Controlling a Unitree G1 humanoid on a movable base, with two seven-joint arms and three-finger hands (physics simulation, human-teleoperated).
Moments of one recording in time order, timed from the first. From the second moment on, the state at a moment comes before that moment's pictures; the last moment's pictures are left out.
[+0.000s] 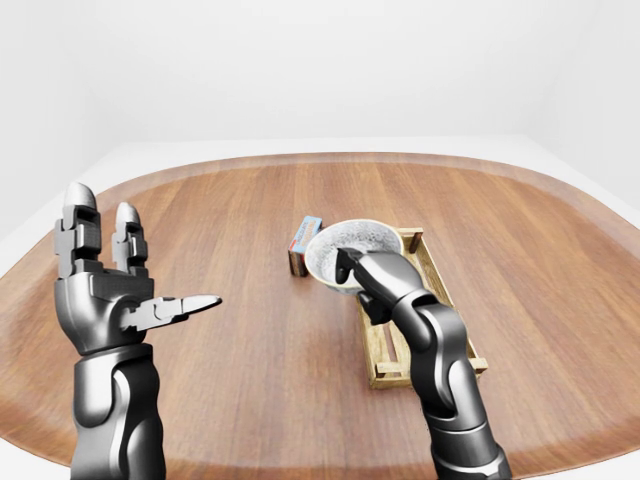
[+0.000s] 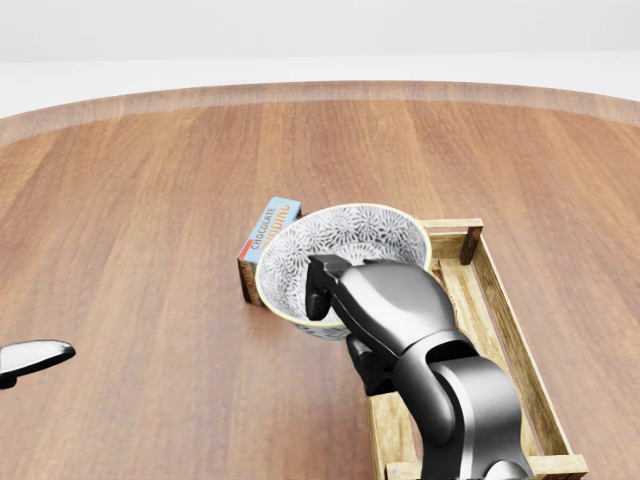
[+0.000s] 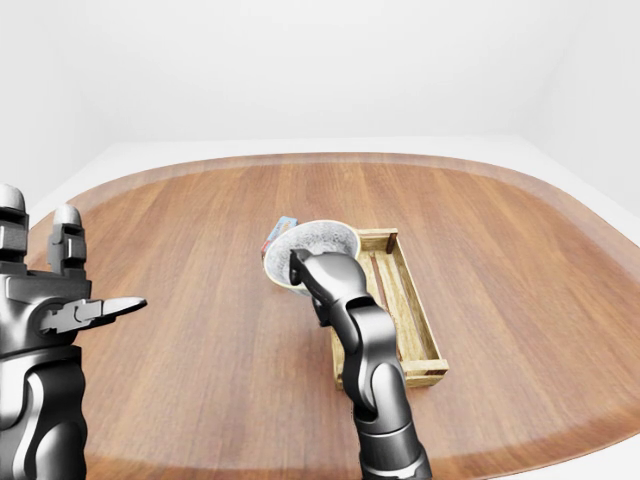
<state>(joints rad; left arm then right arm) 0.01 0.10 0.37 -0.56 -0.41 0.09 -0.03 -0.22 0.07 0.17 -0.31 -1.32 0.09 0.70</state>
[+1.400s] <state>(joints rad) 0.02 0.10 0.36 -0.55 -0.41 0.09 -0.03 -0.28 -0.18 -0.09 -0.14 -0.79 0.09 0.51</state>
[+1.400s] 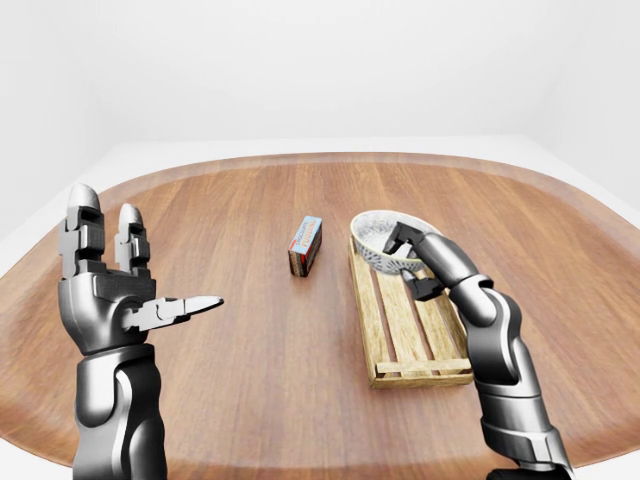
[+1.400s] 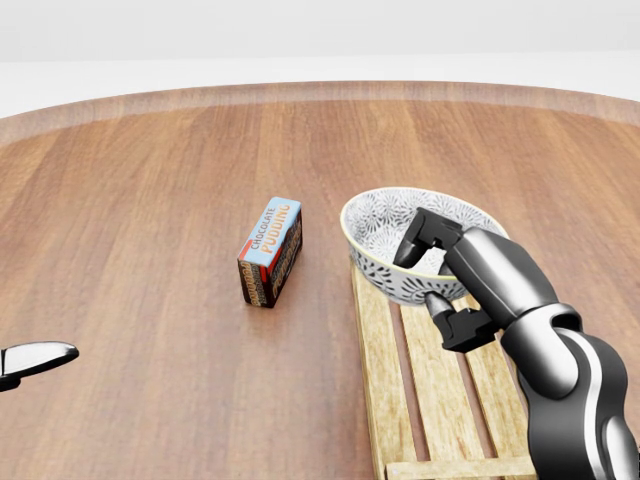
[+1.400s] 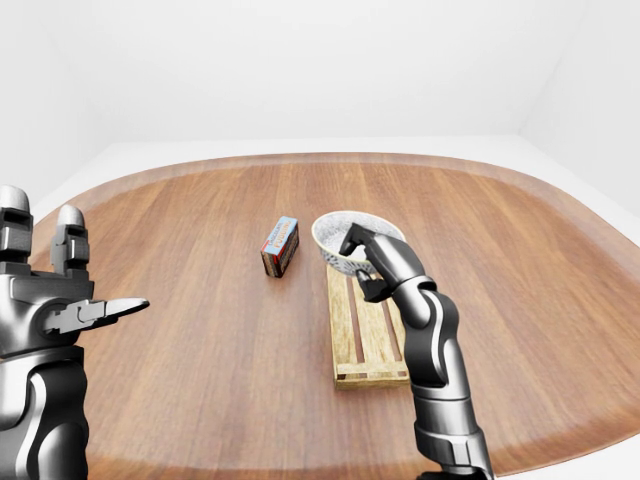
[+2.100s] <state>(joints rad) 0.01 0.10 0.36 -0.55 -0.41 0.09 -0.03 -0.32 -0.18 -0.05 0.08 -0.79 0.09 0.28</state>
